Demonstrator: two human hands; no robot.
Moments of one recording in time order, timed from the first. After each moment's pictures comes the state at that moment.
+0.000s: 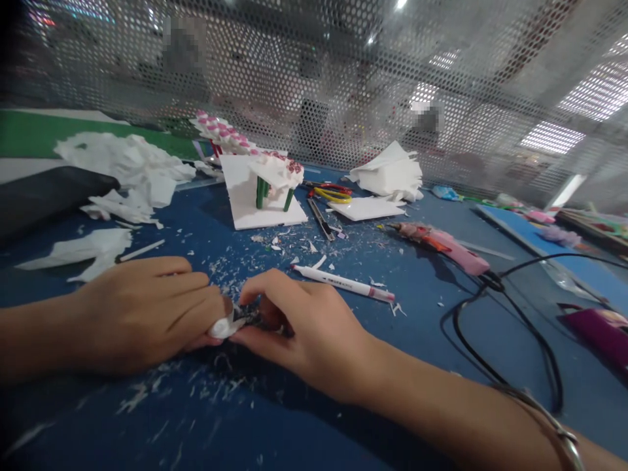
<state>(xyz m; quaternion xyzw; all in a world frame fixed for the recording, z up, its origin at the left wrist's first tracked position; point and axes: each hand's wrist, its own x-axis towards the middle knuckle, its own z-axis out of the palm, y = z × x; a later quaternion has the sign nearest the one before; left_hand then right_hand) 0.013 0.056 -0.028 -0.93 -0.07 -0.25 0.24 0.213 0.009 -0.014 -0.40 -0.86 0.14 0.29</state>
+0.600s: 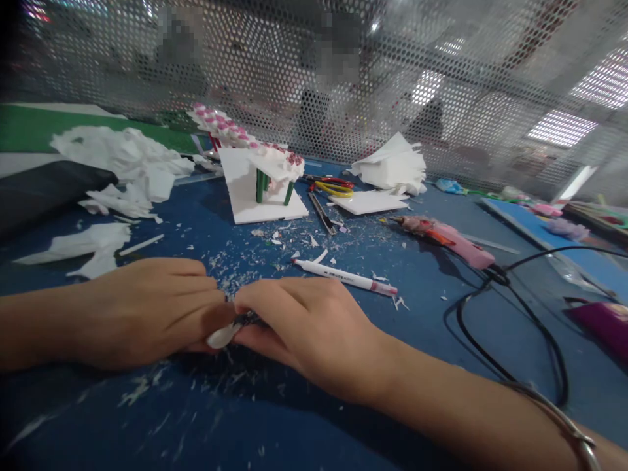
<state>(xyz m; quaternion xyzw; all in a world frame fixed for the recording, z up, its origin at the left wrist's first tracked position) 0.014 0.060 -0.020 -0.97 -0.02 -0.19 0.14 0.216 0.007 -0.010 -0.33 -0.90 0.03 0.27</state>
